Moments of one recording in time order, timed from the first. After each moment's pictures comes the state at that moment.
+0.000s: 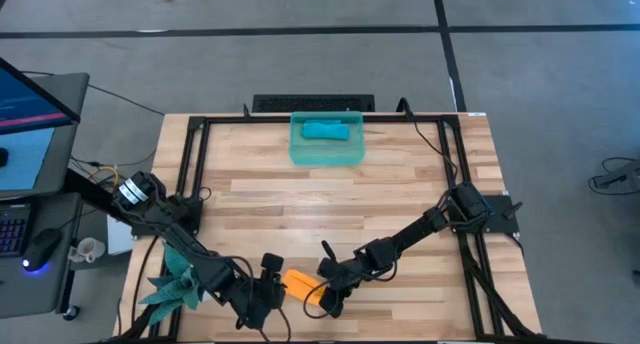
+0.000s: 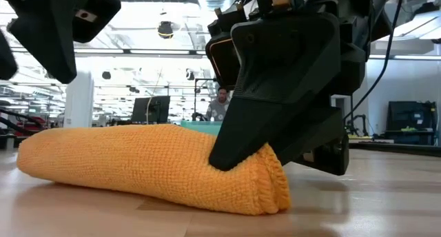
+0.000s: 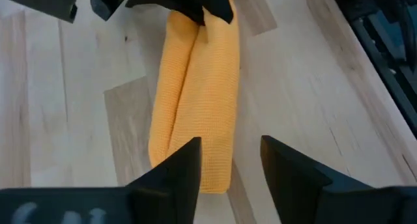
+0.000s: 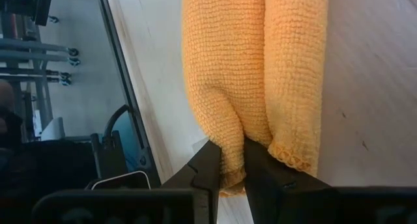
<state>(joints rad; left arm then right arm) -0.75 1.75 1.10 -0.38 -0.40 -0.32 0.48 2.12 1.22 0.11 -0.20 1.08</state>
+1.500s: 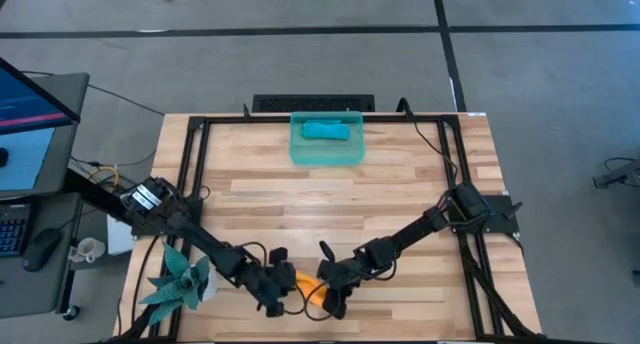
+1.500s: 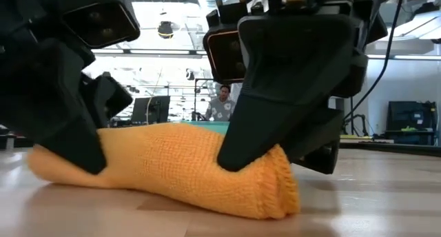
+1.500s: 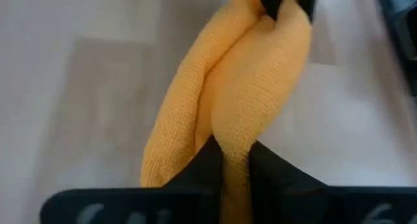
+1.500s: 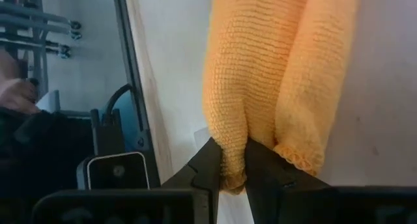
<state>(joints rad) -0.65 1.88 0.87 0.08 -0.28 -0.63 0.48 2.12 1.22 0.12 -0.26 0.96</state>
